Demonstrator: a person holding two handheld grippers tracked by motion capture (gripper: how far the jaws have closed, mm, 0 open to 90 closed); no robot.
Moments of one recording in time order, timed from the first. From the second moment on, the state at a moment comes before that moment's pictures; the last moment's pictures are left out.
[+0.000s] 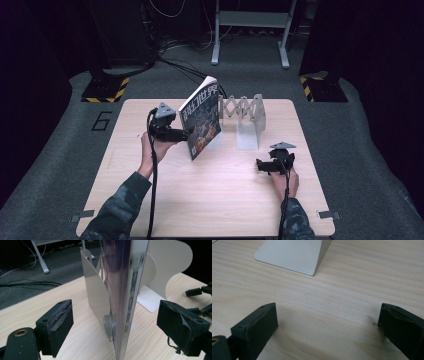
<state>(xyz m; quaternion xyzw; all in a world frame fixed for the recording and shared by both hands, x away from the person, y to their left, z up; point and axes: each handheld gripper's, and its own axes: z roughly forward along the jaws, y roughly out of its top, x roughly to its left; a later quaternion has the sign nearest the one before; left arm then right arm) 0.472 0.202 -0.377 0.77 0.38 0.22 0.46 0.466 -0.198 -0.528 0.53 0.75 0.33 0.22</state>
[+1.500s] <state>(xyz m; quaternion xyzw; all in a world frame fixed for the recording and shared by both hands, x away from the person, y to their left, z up) 0.466 0.171 -0.507 0.75 0.49 0.12 0.44 0.467 -0.199 -0.529 0.53 0.75 0.33 0.22</state>
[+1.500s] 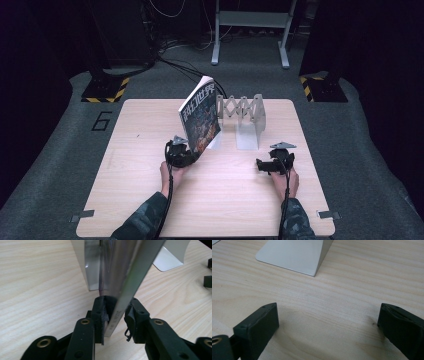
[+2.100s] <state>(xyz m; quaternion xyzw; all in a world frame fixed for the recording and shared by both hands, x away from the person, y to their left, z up) 0.464 0.151 -0.512 0.74 0.48 0.10 0.46 0.467 -0.198 -0.528 0.53 0.75 0.33 0.22</state>
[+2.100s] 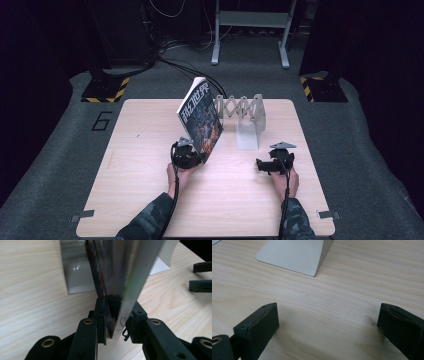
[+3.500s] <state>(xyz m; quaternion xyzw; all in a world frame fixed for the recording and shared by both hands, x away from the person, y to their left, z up) 0.462 0.102 -0.522 0.72 0.49 0.12 0.48 0.467 -0.199 -0.528 0.53 0.75 0.33 0.22</state>
